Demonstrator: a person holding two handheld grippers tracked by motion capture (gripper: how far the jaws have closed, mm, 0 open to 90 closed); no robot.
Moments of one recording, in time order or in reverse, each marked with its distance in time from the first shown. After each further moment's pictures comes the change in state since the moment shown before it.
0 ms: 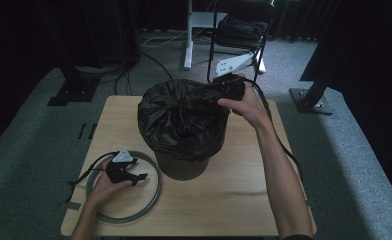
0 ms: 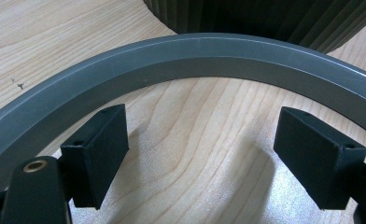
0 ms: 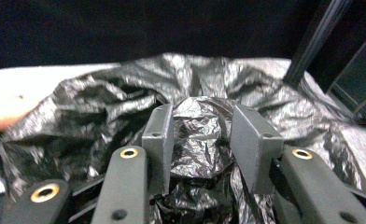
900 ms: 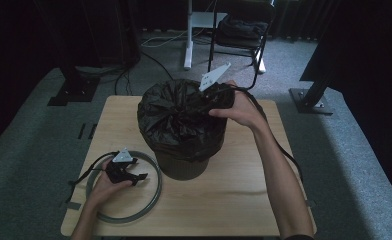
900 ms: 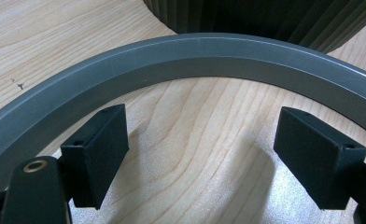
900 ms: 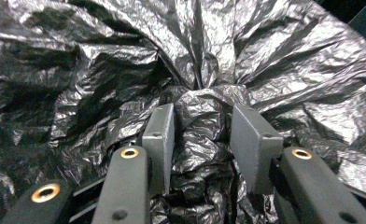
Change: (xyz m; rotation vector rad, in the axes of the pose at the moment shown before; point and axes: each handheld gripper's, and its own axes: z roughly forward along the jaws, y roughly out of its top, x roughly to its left) left arm 0.000 0.000 0.000 -0.001 -0.001 0.000; right arm 0.005 -0.010 0.034 0.265 -0.032 -0.056
